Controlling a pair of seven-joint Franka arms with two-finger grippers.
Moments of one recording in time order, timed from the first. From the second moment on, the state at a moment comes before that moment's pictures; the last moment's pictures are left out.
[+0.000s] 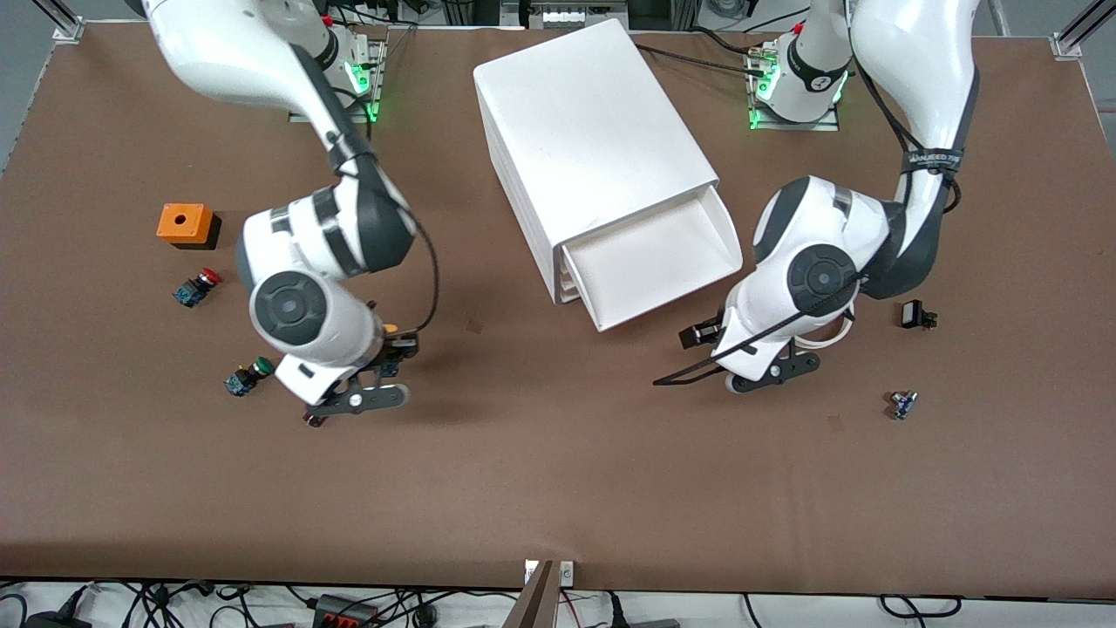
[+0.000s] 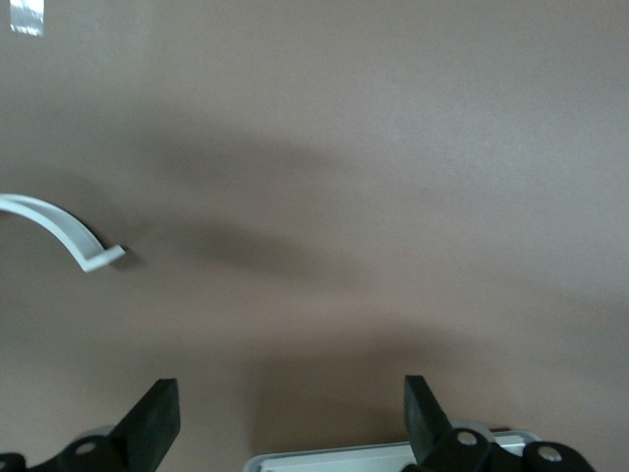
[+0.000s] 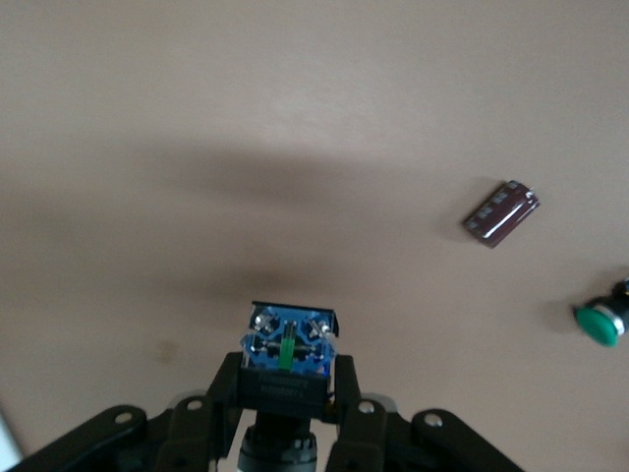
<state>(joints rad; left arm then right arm) -0.32 0.53 -0.09 -1.51 -0.06 1.92 -0.74 0.36 0.68 -0.02 -1.29 -0.01 1.85 0.17</state>
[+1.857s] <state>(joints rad) -0.35 0.37 -0.28 -1.77 -0.14 1.95 -0.92 0.26 0.47 0.00 -1.64 0.01 2.00 -0.08</state>
